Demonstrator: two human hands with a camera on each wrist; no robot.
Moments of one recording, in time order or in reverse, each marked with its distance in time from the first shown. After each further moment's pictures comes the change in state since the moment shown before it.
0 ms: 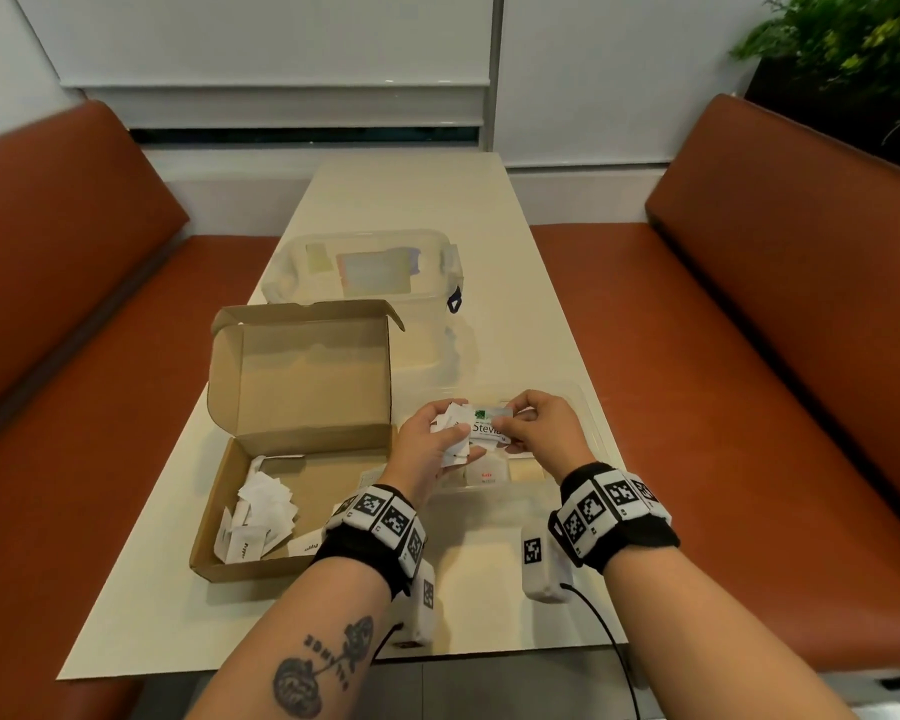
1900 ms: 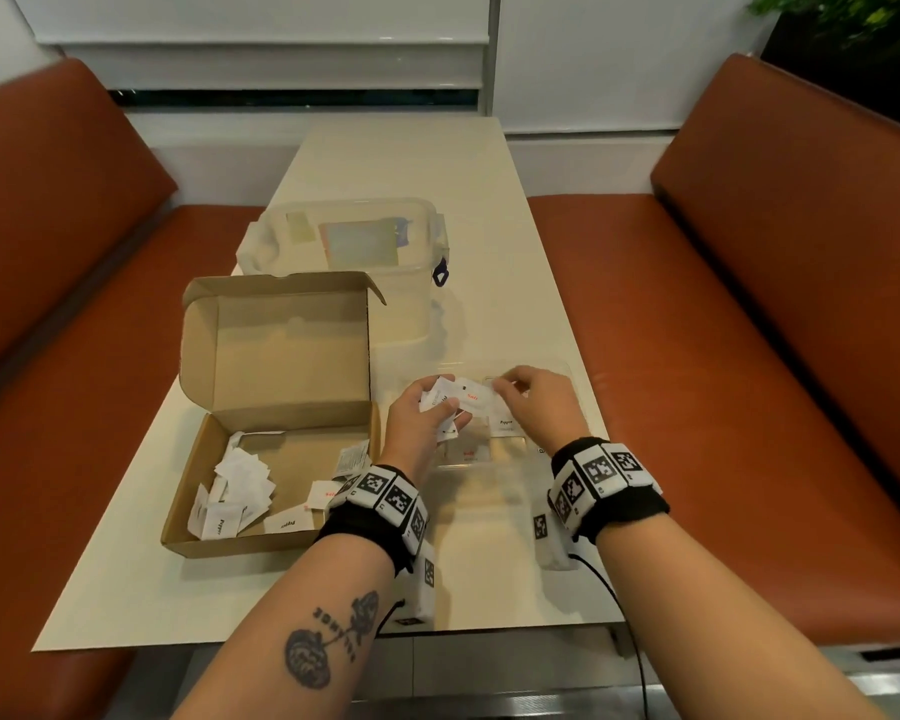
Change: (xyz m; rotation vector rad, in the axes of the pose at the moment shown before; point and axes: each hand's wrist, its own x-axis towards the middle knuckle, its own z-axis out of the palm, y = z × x) left_hand 0.008 -0.016 0.018 0.023 0.171 0.116; right_hand 0.016 0.009 -0.017 -0.571 0.096 -0.179
